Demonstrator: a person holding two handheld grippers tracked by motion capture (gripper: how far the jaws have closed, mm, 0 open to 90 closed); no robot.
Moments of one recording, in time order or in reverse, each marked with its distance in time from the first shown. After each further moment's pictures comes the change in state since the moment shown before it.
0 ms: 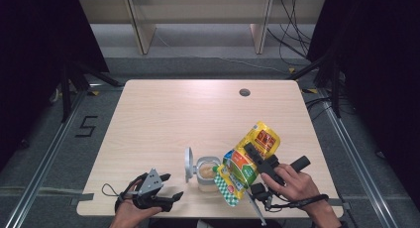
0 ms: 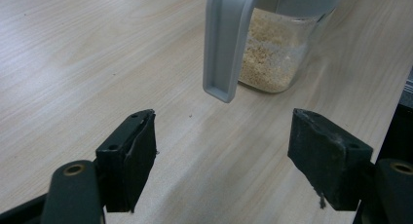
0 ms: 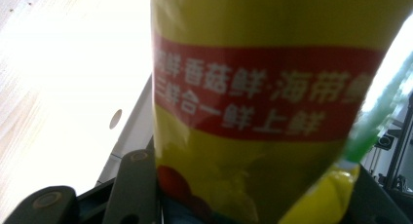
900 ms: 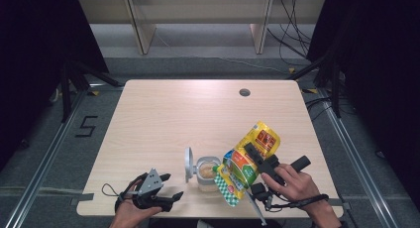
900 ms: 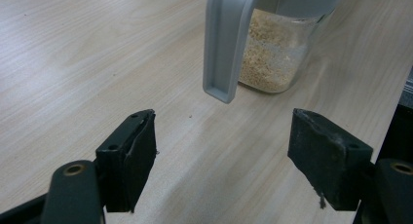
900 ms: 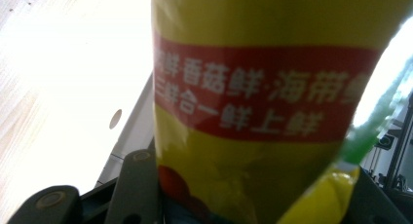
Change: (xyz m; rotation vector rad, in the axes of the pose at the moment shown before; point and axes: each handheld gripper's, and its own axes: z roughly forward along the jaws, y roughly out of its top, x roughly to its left) left arm 0.000 0.000 0.000 -0.001 -0.002 -0.001; right arm 0.000 -0.001 0.000 -0.002 -0.003 -0.004
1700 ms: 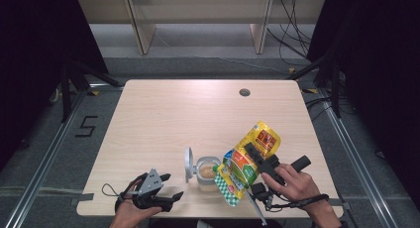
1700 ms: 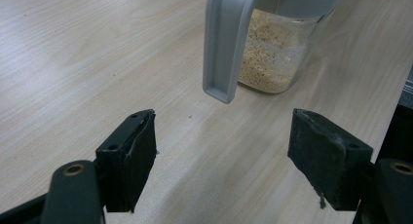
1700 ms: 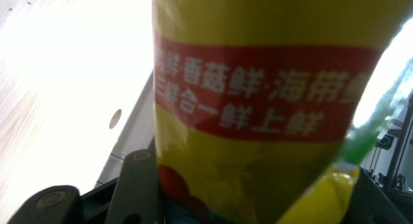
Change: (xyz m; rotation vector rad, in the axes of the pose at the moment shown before) left arm 0.000 0.000 0.000 0.003 0.003 0.002; right arm 0.000 -0.001 0.000 0.002 0.004 0.003
